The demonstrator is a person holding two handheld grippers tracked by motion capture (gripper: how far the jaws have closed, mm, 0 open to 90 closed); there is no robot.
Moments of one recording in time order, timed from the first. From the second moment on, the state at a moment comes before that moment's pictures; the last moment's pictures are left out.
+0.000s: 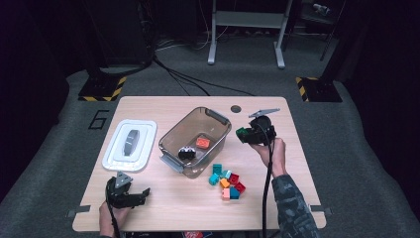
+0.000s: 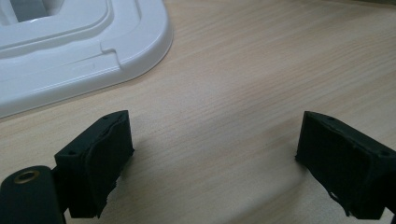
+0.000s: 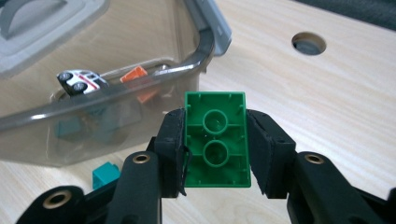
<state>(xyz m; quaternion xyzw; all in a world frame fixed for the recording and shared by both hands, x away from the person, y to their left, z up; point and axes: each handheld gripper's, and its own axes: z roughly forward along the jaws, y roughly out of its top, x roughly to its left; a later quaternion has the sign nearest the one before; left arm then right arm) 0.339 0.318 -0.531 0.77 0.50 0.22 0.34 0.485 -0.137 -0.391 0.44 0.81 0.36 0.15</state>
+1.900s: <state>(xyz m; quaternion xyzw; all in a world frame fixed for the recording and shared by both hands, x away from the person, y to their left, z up) 0.339 0.318 -0.531 0.77 0.49 0.22 0.34 0.529 -0.058 -0.377 0.38 0.85 0.33 0.14</state>
